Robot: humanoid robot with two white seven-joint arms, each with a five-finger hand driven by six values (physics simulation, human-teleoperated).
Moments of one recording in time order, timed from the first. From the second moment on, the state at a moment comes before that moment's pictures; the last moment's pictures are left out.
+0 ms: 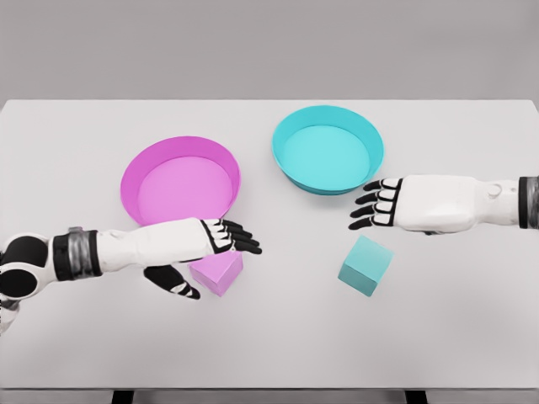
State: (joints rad) left arm -0.33 0.76 -0.61 -1.75 -0.13 -0.53 -0.53; right arm -1.18 -1.17 1.48 -1.75 0.43 -0.61 0.11
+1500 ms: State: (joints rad) left arm -0.33 0.71 -0.64 -1.70 -0.27 -0.42 -0.52; right arm -1.15 -1.03 1.59 -1.69 0.45 -0.61 0.13
